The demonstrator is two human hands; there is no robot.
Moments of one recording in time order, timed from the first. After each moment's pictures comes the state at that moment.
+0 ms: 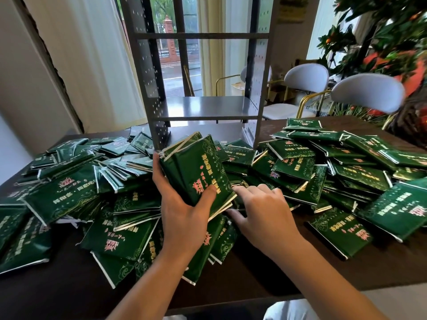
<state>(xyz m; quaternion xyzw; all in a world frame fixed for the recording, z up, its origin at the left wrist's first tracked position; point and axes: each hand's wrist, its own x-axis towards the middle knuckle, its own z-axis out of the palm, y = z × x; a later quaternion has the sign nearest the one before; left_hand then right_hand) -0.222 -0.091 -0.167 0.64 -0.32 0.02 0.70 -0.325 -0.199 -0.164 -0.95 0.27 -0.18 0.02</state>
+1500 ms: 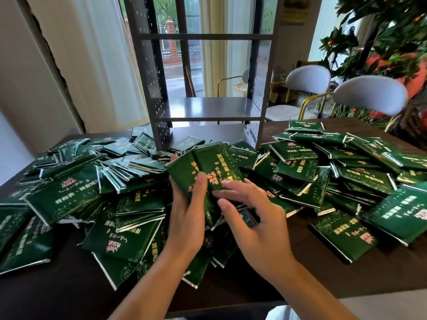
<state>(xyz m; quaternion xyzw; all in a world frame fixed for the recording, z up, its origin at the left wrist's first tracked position) -0.222 -0.089 -0.165 0.62 -0.31 -0.10 0.71 -0.329 -0.166 -0.164 -0.77 0.06 -0.50 0.38</state>
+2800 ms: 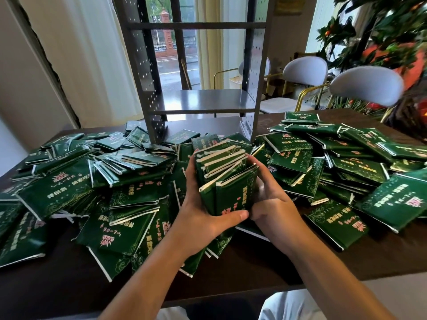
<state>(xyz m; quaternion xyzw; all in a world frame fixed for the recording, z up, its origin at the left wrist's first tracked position) -0.226 -0.089 -0.176 0.63 -0.44 -0.19 0.60 -0.343 -0.207 -0.158 -0.55 0.09 -0.25 0.79</state>
